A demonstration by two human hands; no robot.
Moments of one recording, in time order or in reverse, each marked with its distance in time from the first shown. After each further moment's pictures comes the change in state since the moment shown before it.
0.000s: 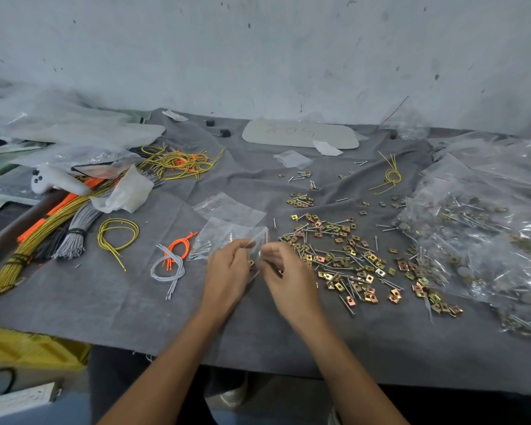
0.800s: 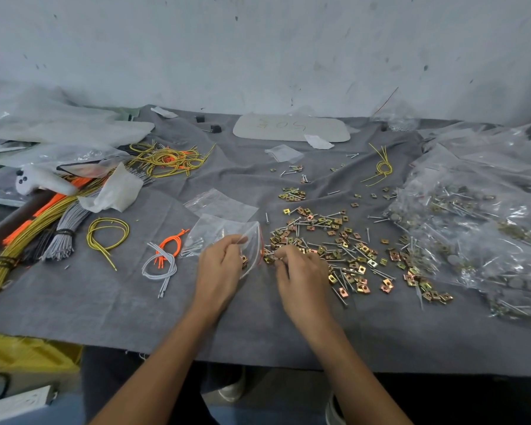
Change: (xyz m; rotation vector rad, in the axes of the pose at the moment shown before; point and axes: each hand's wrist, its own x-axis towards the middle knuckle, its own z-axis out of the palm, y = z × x) left_hand -0.001 -0.002 0.000 -0.053 -0.020 -0.020; right_hand -0.014 0.010 -0.022 -0.471 0.055 0.003
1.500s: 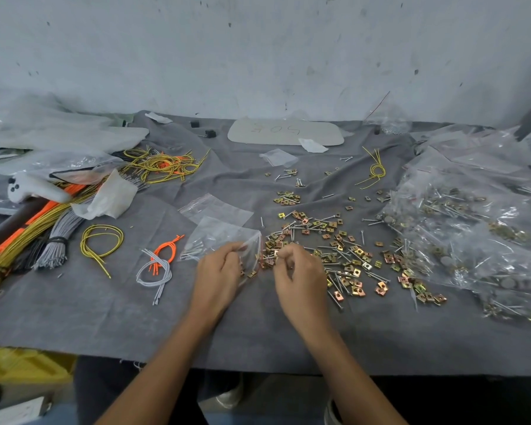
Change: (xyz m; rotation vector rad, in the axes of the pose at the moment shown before) left_hand -0.003 0.000 0.001 0.089 -0.034 0.044; right_hand 0.004 0.002 -0.001 0.200 0.111 0.078
